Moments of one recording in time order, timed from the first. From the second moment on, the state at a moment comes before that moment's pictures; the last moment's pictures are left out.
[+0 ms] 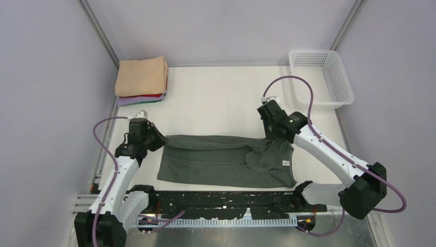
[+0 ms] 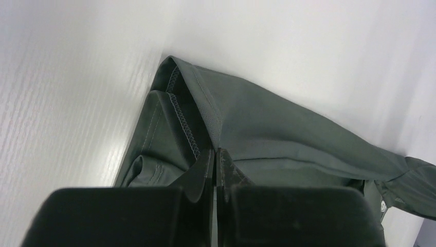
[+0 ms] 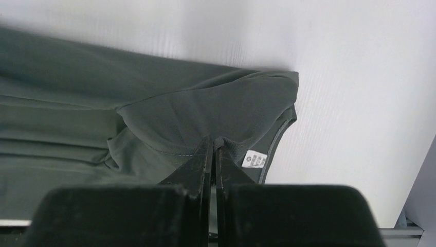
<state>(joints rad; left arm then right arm) -0.06 0.90 0.60 -0.47 0.11 -0.61 0.61 1.25 1.07 -0.90 0.40 0.37</state>
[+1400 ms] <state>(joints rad) -0.10 0.97 0.44 -0.30 0.31 -0.70 0.64 0.98 0.53 -0.63 0.01 0.71</state>
